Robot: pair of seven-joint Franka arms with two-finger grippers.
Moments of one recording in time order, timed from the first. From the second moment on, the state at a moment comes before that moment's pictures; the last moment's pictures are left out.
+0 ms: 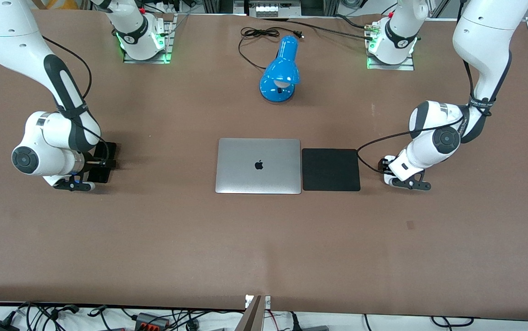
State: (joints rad) left arm 0.07 0.47 -0.17 -2.16 0.10 2.56 -0.05; right arm -0.08 0.57 -0.06 -1.96 -0.03 2.23 -0.04
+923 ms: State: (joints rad) left arm 0.06 0.45 -0.22 -2.05 0.10 2.41 -0.05; right arm -0.03 0.49 -0.03 -1.95 -0.03 2.17 -0.04
